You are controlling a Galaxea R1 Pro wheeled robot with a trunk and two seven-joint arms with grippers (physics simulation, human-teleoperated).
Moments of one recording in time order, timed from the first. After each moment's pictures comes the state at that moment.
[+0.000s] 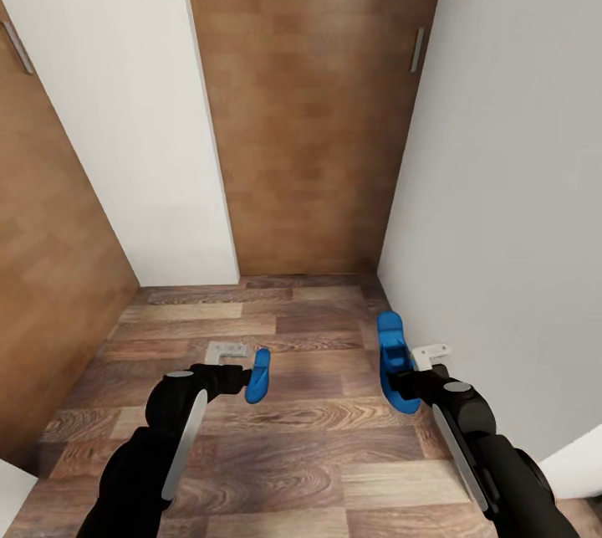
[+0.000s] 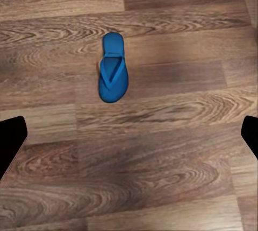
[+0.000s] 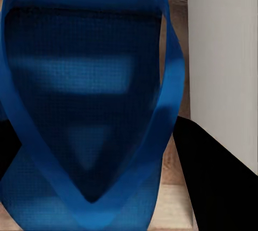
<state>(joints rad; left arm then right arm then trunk) -0.38 -0.10 -0.11 -1.53 0.01 0.98 0.08 -0.36 -0.12 0.14 -1.46 0.01 0.81 -0.02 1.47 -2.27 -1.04</state>
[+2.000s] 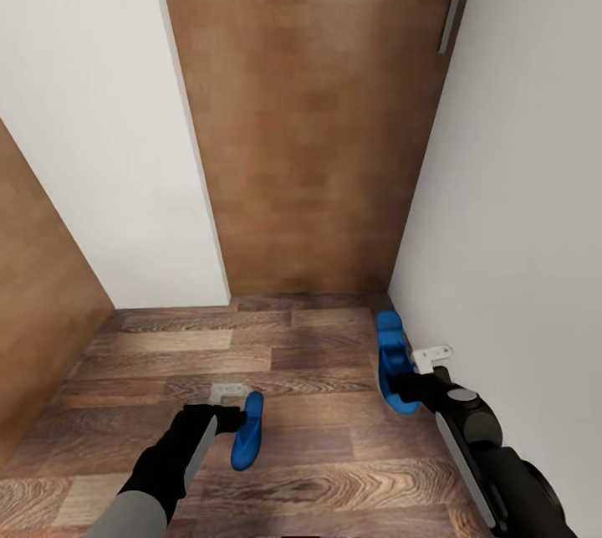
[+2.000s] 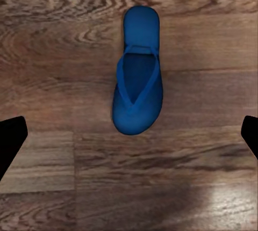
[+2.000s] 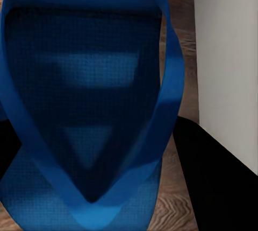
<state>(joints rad) -0.53 -0.09 -0.02 -0.77 0.01 0.60 0.08 -0.31 -0.12 0.14 -1.54 0.01 0.81 -0.02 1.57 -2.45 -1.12</state>
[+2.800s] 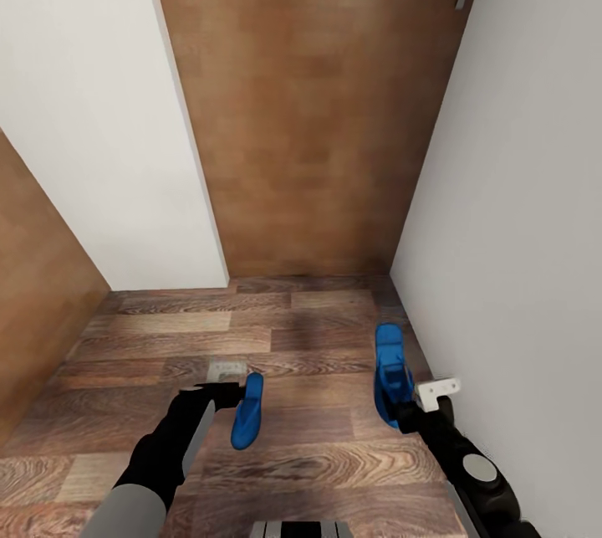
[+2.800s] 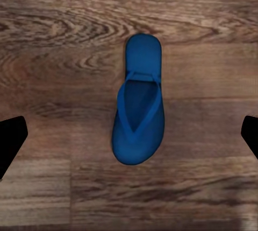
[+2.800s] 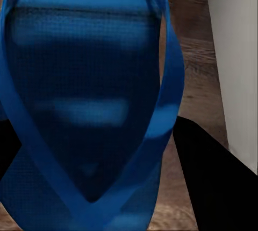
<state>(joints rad) -0.54 -0.09 -0.01 -0.89 0.01 0.57 0.08 -0.11 -0.11 0.13 -1.55 0.01 0.38 -0.02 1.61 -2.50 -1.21</state>
